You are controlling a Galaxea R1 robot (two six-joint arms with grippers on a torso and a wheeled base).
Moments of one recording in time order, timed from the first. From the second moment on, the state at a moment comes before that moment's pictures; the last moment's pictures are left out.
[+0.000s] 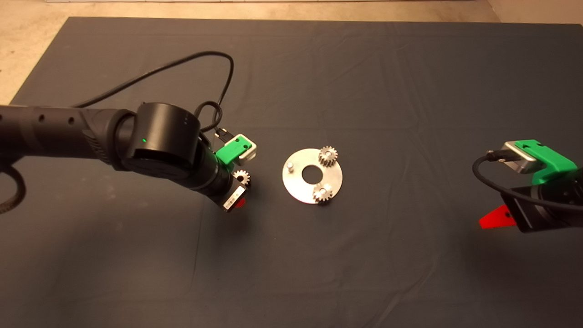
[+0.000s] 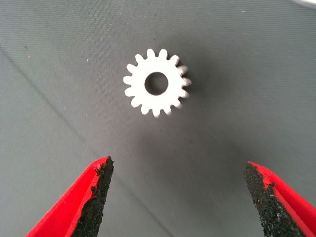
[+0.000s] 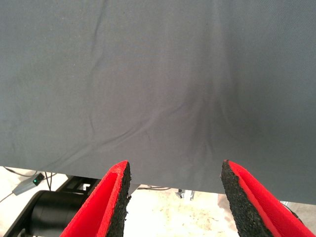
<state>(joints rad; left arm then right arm) -0.33 2.46 -0.81 0.59 1.53 -0.97 0.60 2.02 -0.44 -0.08 -1.53 1.52</state>
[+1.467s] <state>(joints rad) -0.30 2.52 -0.98 0.62 1.44 -0.90 0.60 2.03 -0.44 -0.08 -1.53 1.52</state>
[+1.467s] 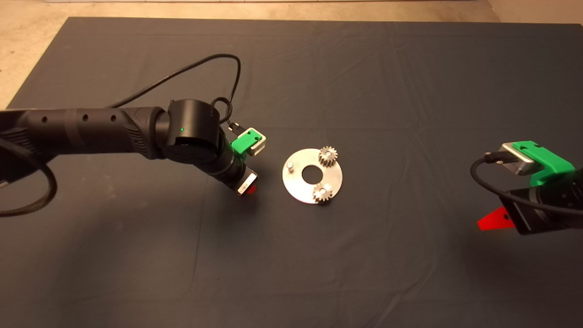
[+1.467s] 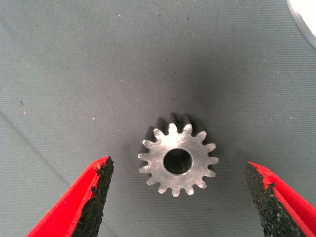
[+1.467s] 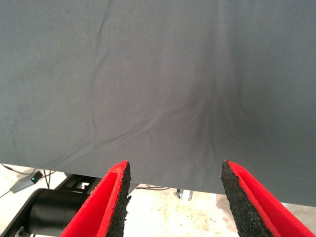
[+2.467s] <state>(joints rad) -0.27 2.52 -1.02 0.62 1.40 -0.89 0.60 2.03 -0.44 -0.08 -1.53 1.52</state>
